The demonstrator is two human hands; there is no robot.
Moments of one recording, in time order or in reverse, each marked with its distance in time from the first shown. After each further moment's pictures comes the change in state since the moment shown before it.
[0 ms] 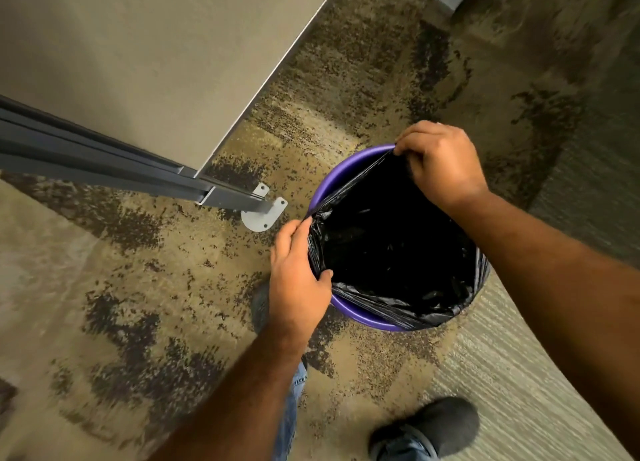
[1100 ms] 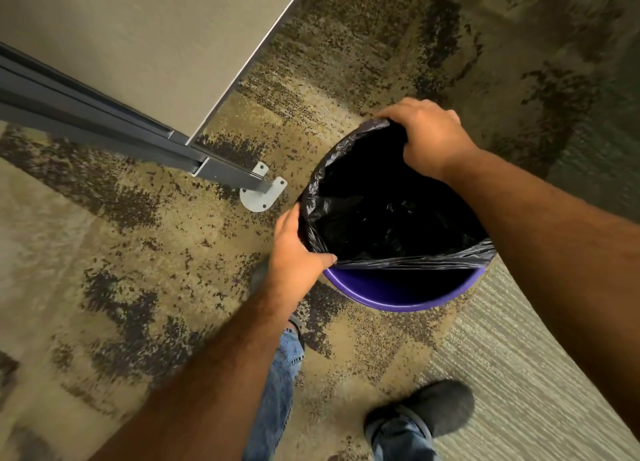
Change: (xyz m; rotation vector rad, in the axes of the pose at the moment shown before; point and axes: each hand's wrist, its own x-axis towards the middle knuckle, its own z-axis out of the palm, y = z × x) left_hand 0.010 -0.011 0.007 -0.346 -0.154 -0.313; right_hand 0.015 -0.017 0.003 -0.058 -0.445 0.200
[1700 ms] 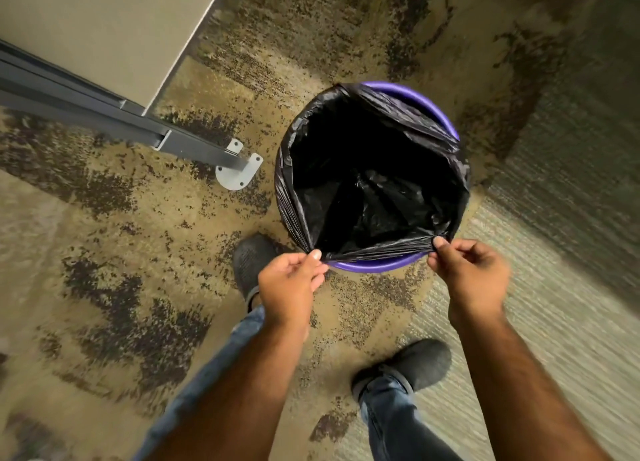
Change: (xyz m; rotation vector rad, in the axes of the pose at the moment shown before) left_hand -0.081 -0.033 0.052 -0.541 0.206 -0.300; right_hand -0.244 0.010 0.103 1.394 0.574 1.033
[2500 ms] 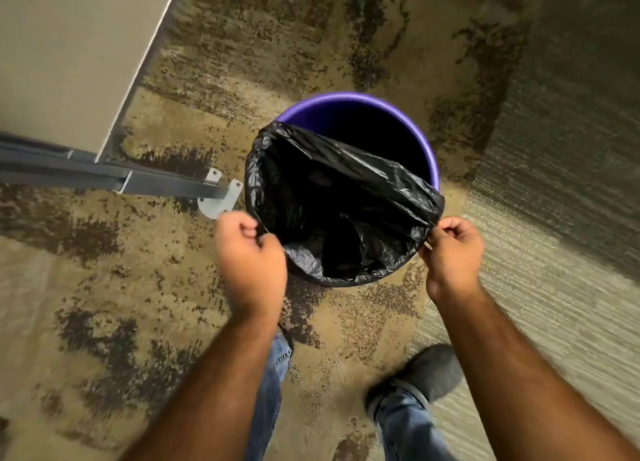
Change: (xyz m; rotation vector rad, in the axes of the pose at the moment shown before) left_hand 0.024 0.066 0.021 0.495 0.143 0.737; right_hand 0.044 0.005 0.025 0.167 0.087 0.049
